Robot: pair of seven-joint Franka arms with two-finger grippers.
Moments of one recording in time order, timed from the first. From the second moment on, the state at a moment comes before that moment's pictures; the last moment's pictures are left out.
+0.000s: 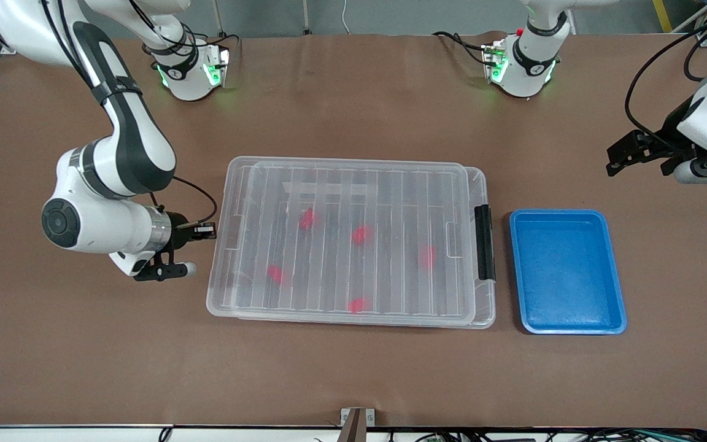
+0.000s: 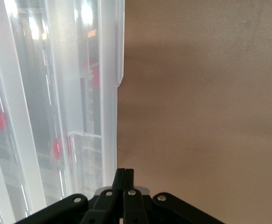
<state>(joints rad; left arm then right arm) -0.01 -0.02 -0.10 -1.64 -0.01 1.65 -0.10 0.03 0.43 0.22 -1.65 0.22 1.87 0.09</state>
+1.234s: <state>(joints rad) -0.01 -0.01 -0.10 -1.63 -0.01 1.65 -0.10 -0.02 -0.02 -0.11 -1.53 0.00 1.53 0.06</state>
